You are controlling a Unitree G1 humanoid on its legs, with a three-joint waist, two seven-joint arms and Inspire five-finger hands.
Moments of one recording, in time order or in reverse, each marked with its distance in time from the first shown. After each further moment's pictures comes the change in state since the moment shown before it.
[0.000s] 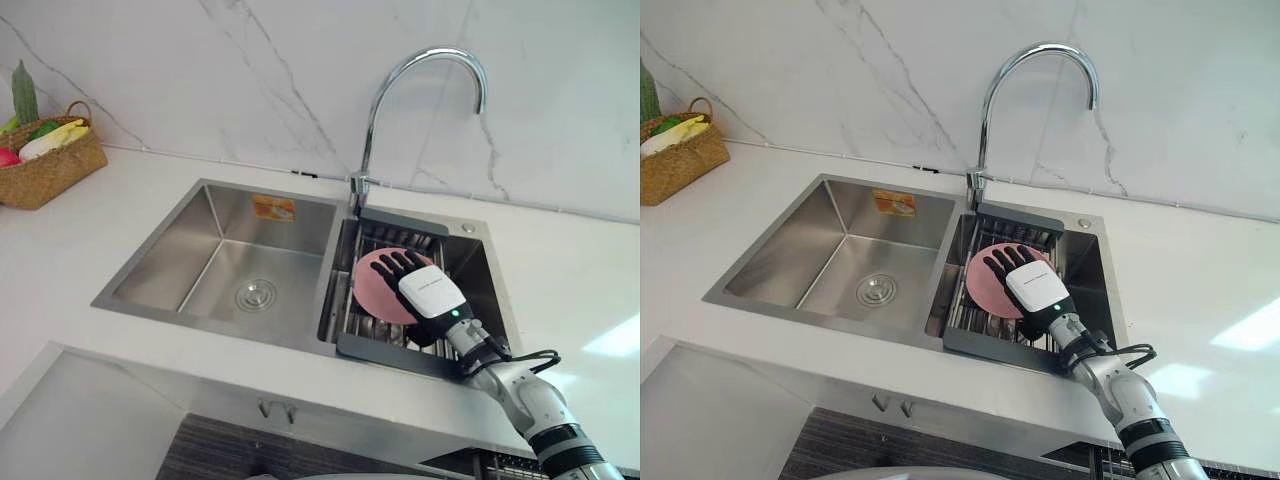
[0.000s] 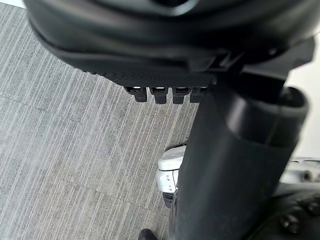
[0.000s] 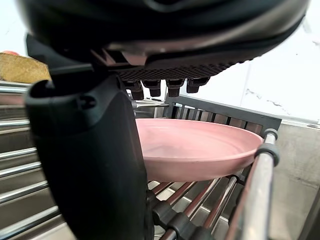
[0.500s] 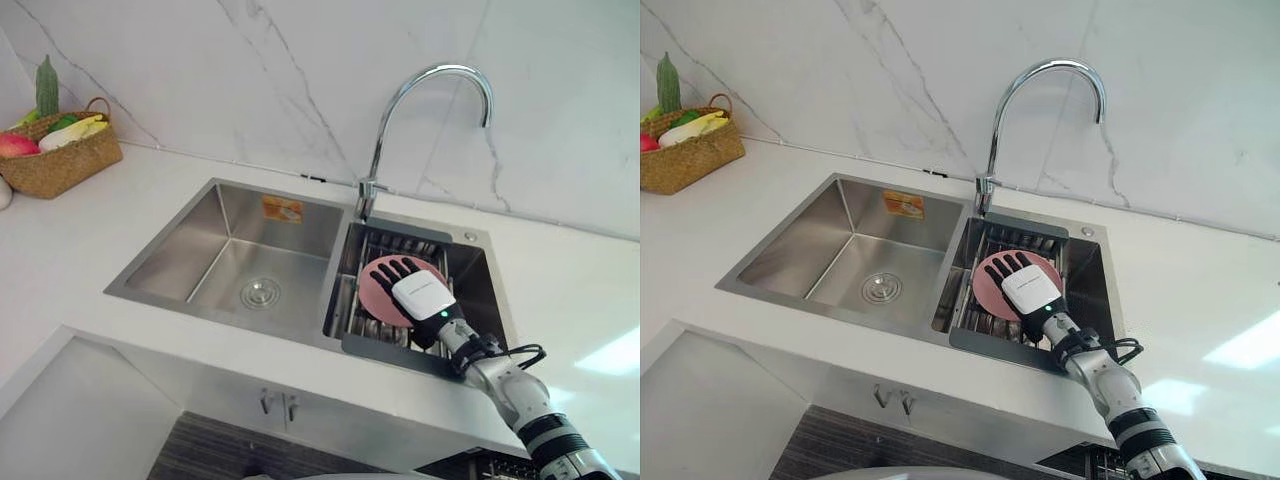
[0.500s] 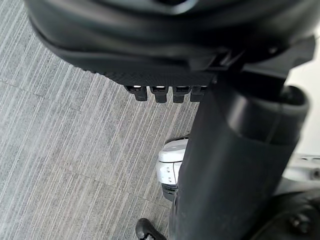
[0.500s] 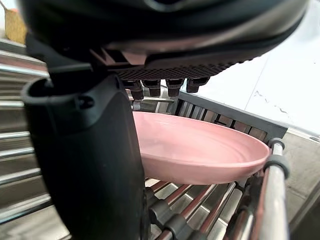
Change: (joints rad) left arm 0.001 0.026 -0.018 0.000 -0.027 0.000 -0.021; right arm -0.071 0.021 0.071 0.101 -0.136 0.071 0.034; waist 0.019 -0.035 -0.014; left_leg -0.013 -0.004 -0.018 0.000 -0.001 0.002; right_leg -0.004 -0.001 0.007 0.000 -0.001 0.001
